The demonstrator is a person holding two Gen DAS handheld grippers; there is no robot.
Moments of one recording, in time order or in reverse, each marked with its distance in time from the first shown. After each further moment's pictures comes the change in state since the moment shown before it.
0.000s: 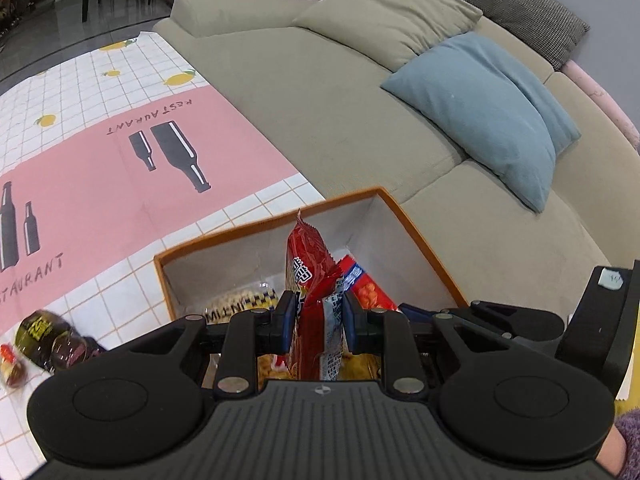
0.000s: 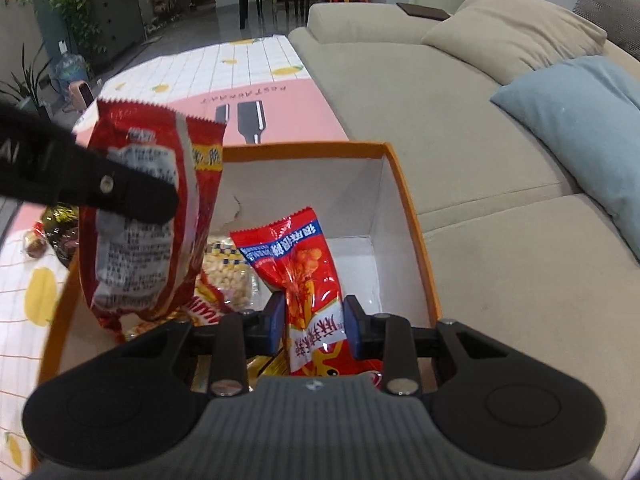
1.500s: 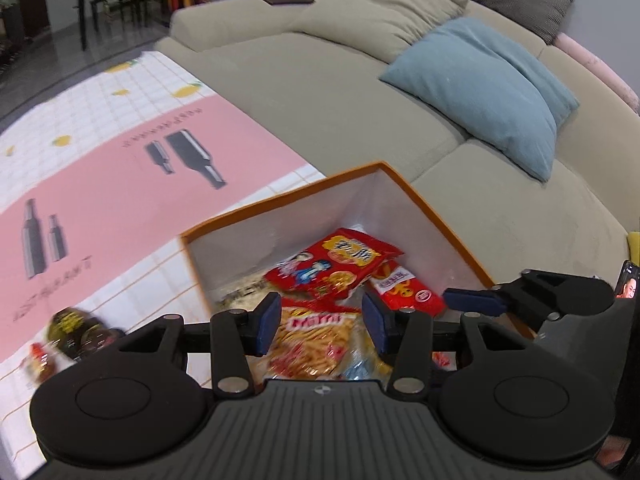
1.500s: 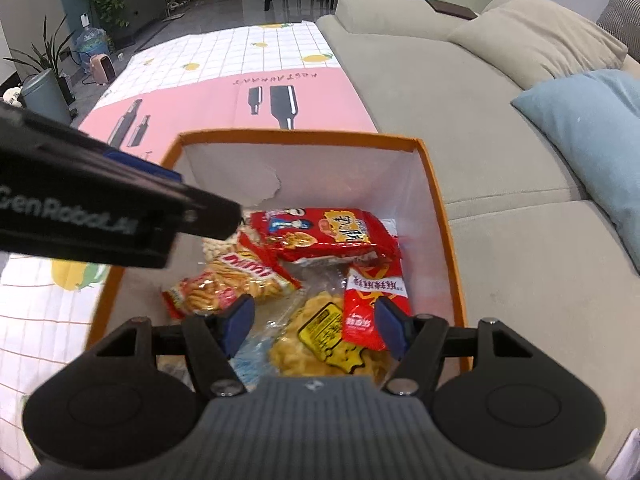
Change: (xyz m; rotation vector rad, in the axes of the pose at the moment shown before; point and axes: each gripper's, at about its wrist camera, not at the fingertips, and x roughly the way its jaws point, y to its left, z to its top) left arm -0.033 -0.009 -0.033 0.085 -0.030 0.083; right arm -0.027 0.018 0.005 -0.066 0.047 0.036
